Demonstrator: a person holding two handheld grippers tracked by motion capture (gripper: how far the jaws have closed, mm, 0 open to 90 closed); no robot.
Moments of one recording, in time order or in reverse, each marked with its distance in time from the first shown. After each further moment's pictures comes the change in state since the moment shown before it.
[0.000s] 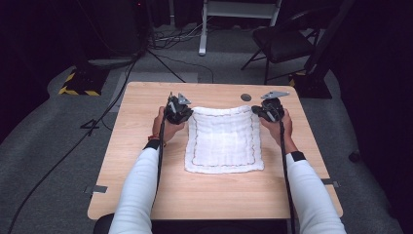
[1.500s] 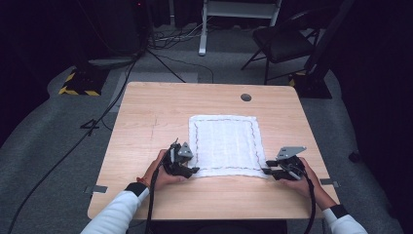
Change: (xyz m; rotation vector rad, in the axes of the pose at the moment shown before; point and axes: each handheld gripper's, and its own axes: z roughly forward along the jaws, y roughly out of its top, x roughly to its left) left arm -0.108 -0.093 -0.066 0.159 -0.343 0.176; right arm 0.054 -0.145 -0.102 0.166 0.315 -0.200
